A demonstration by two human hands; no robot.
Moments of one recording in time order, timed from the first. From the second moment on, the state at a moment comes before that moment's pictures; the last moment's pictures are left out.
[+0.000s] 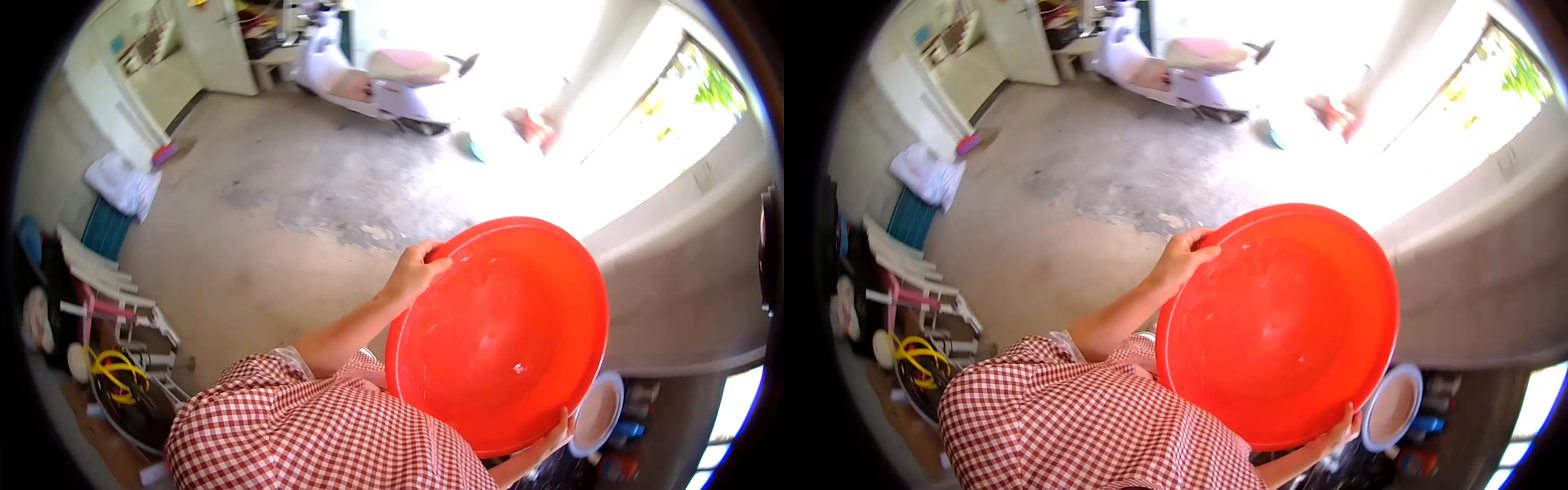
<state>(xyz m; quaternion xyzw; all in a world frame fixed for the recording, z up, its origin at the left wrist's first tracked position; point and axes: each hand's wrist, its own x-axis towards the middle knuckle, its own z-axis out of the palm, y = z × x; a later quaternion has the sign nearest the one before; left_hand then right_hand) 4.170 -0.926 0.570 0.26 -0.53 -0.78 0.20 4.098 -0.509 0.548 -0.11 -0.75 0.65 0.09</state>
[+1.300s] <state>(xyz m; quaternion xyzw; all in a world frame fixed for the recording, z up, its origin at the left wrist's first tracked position) 4.506 -1.787 0.604 0.64 -0.11 -0.33 0.68 4.109 -1.947 0.568 0.48 -0.60 0.50 -0.40</state>
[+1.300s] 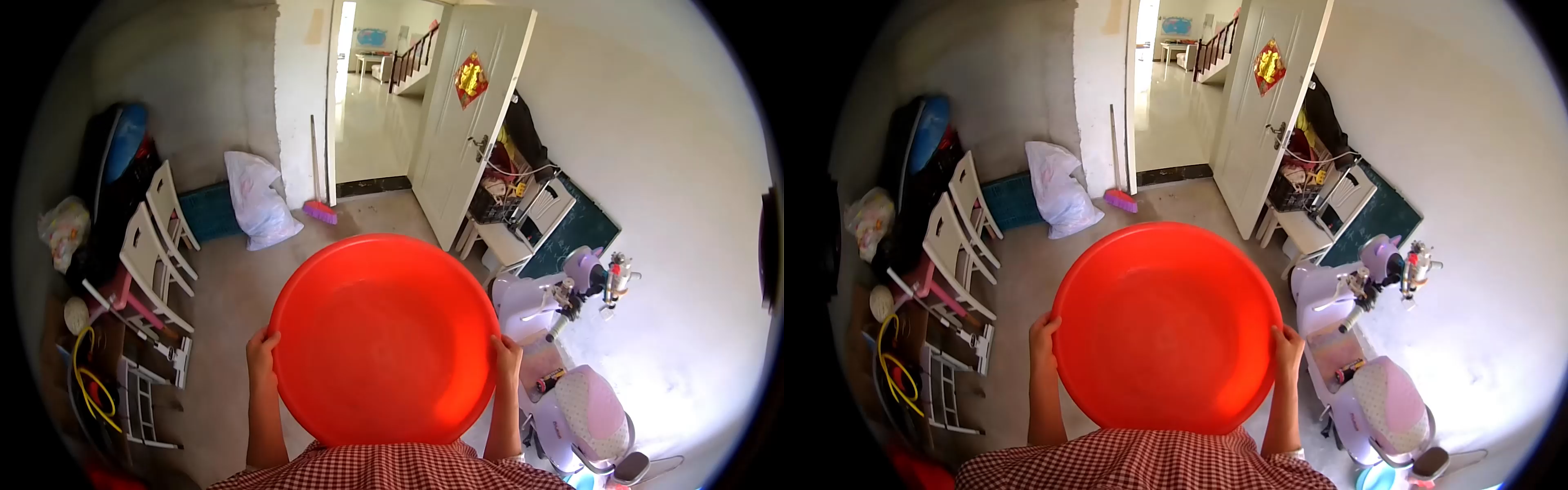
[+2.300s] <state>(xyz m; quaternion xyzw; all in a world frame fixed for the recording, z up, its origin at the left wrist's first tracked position) 4.808 -2.647 0.556 0.56 -0.06 -0.34 0.75 4.386 -2.851 0.517 0.45 -0.58 0.51 -0.45</state>
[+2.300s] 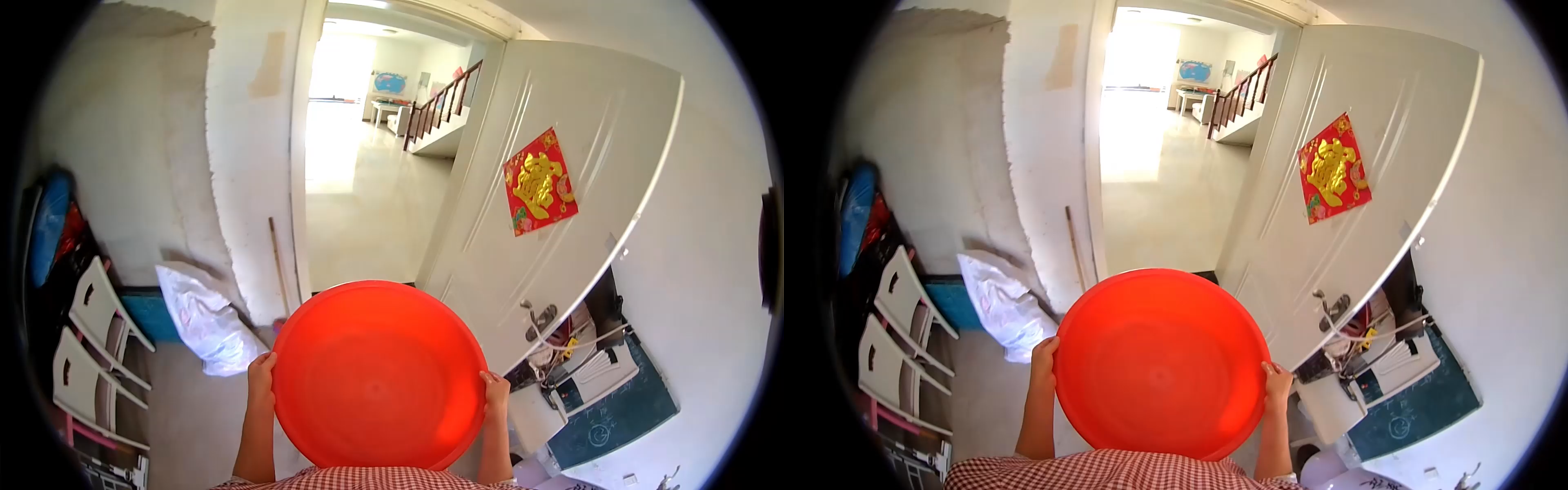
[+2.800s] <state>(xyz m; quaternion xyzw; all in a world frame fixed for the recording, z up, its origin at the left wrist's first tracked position) 4.962 -3.032 0.421 0.43 0.12 -0.46 0.77 4.565 -3.299 0.490 0.55 -0.57 0.44 -0.42</state>
